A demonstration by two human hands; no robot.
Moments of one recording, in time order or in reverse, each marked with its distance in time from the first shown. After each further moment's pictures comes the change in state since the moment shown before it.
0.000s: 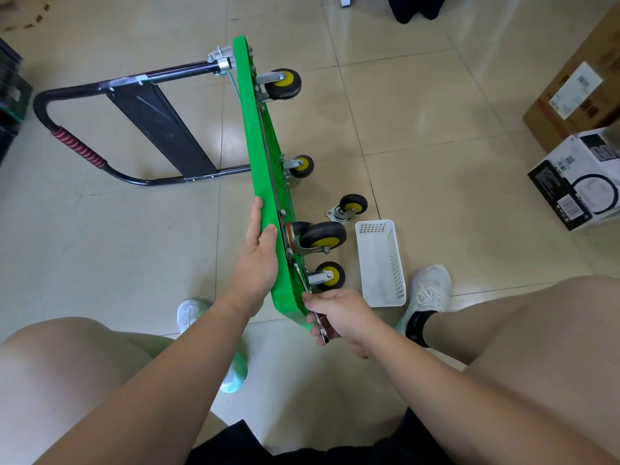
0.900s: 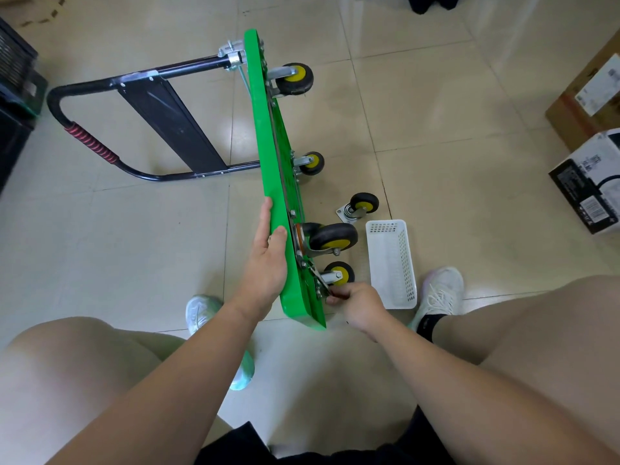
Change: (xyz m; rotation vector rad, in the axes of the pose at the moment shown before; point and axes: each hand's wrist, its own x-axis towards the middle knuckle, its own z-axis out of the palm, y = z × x) left_hand -0.003 0.005 -0.001 -0.017 -0.017 -0.007; right_hand 0.052 0.011 -0.027 -0.481 0.161 -0.127
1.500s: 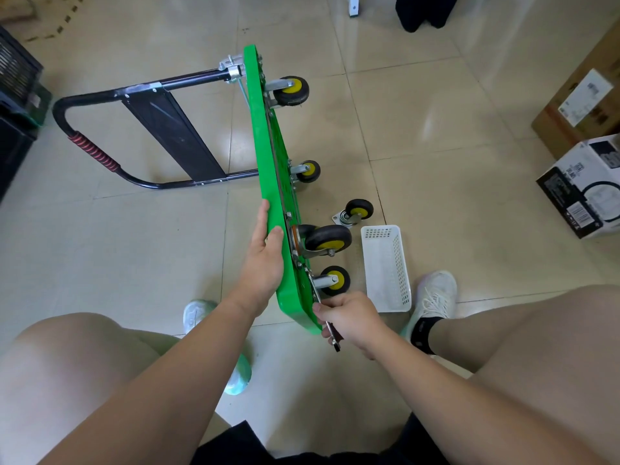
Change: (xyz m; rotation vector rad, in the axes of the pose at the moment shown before) left_hand -0.001 0.001 0.003 0.036 0.042 -0.005; right_hand -0.034 -0.003 0.009 0.199 -0.055 0.044
